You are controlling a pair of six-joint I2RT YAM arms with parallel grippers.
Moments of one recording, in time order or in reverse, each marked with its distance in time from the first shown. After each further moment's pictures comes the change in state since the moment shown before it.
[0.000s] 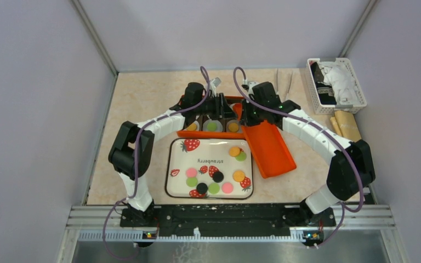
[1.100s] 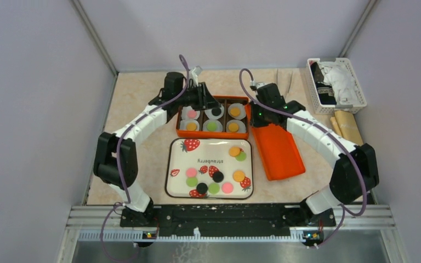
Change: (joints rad) left arm 0.158 -0.159 0.052 -0.248 0.005 0.121; right arm -0.030 -0.056 -0.019 -0.094 0.161 -0.004
